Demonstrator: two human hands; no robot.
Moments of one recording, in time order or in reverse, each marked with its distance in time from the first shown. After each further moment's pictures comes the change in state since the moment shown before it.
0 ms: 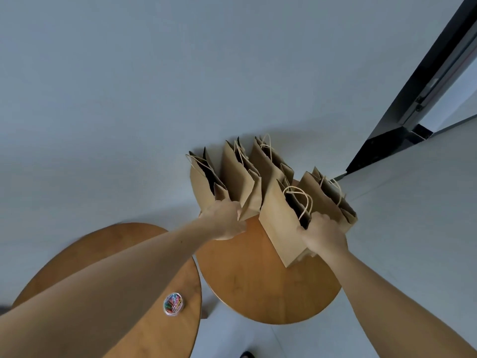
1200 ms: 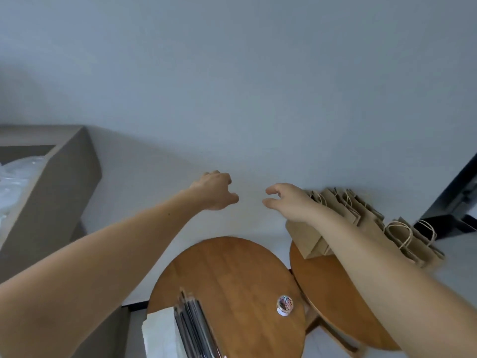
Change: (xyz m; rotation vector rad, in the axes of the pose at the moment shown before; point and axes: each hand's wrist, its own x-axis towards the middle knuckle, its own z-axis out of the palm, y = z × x) left_hand -0.361 -0.322 -0.166 -0.034 0.386 -0.177; right_hand -0.304 -0.433 -0.082 0.273 -0.144 -0.638
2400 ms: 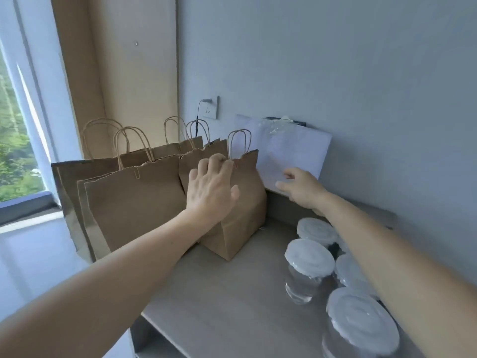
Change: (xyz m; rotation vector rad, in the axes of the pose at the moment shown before) left_hand -0.329 -0.509 -0.213 0.337 0.940 -0.649; right_hand 0.102 -0.633 0.276 0.177 -0.197 -0.687
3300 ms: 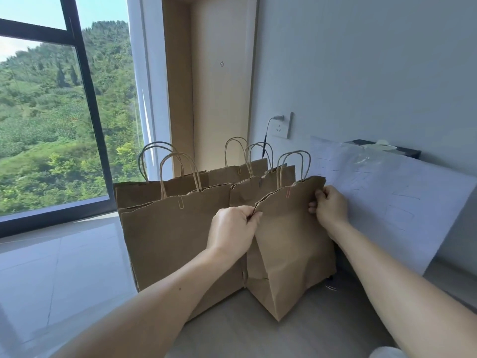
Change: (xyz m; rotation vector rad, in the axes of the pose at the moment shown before) left_hand 0.022 -0.059 0.037 -0.395 0.009 -0.477; right_hand 0.181 -0.004 0.111 0.468 0.181 -0.072
